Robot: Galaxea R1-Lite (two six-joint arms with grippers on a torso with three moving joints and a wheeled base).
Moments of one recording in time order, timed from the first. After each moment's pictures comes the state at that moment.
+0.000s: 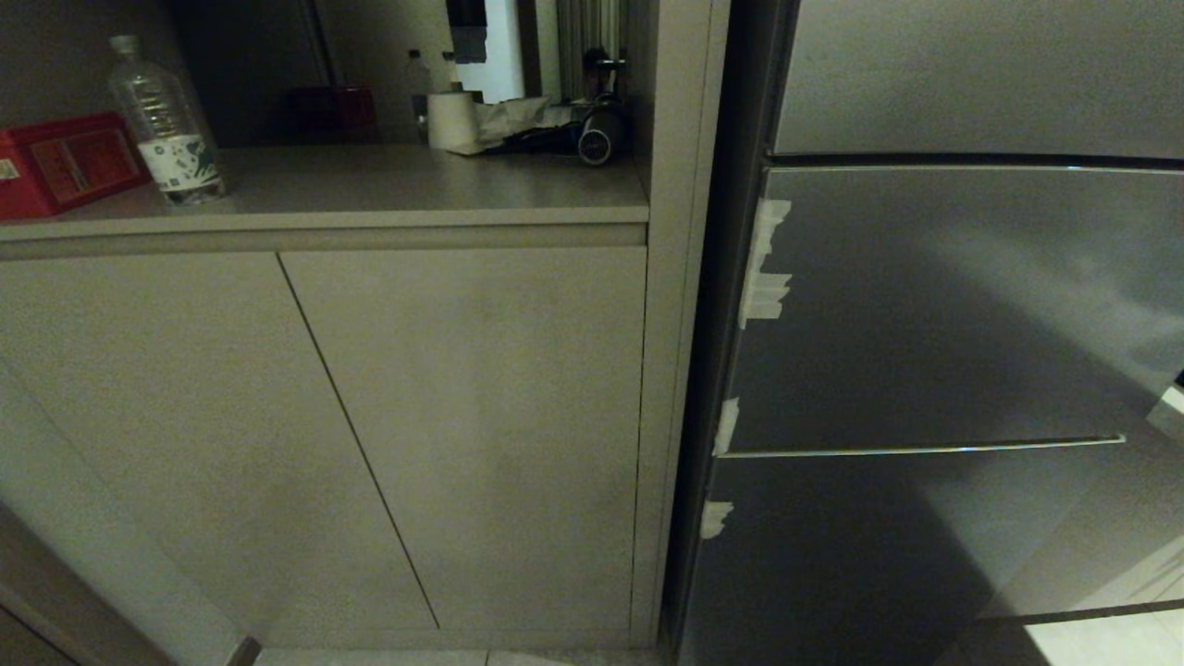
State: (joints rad) left arm -0.01 0.00 0.00 -0.01 0.00 -0.01; right arm 0.00 0.00 0.00 -0.08 0.01 -0.03
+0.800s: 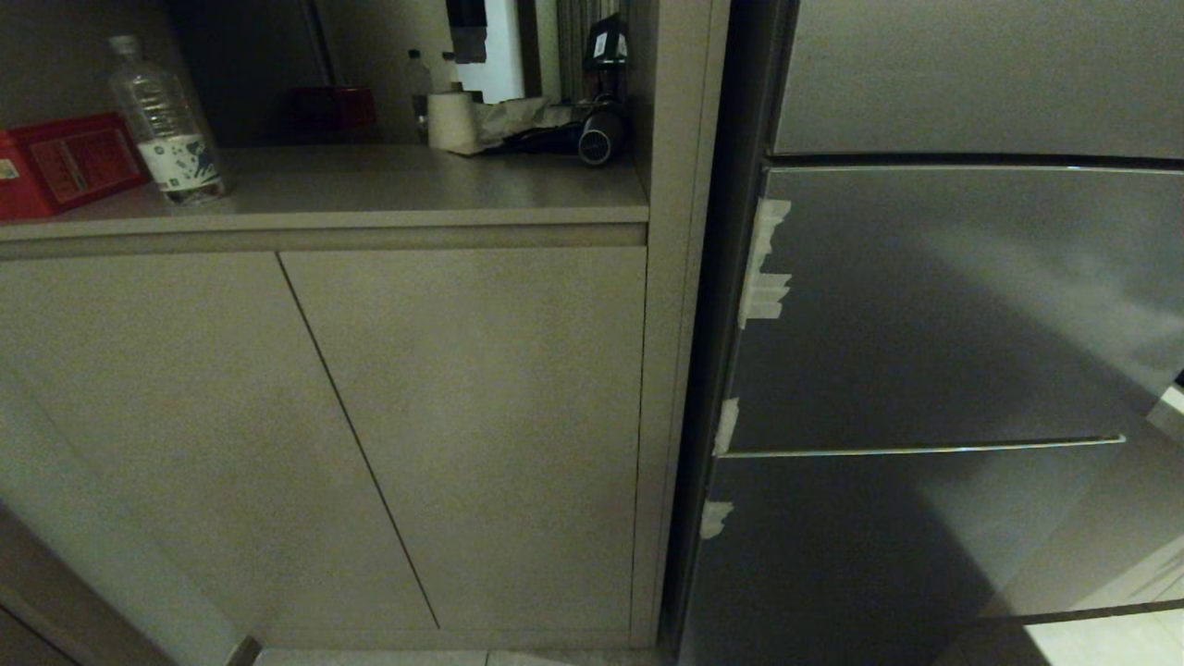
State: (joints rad) left arm -0.01 0.00 0.00 -0.01 0.00 0.00; right arm 0.00 0.00 0.00 -0.08 0.02 -0.02
